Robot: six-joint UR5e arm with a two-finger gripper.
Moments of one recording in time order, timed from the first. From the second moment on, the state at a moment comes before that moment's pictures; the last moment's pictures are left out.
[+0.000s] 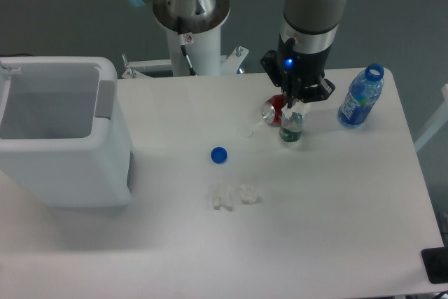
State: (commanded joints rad) arm 2.59 -1.79 -1.29 -1.61 1.57 1.23
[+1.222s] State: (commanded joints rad) arm 2.51 -1.54 -1.43 -1.61 1.39 1.02
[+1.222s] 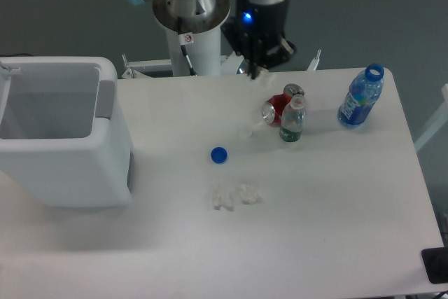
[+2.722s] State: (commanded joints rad) arm 2.16 -1.61 -1.46 -1.47 1.07 0.82
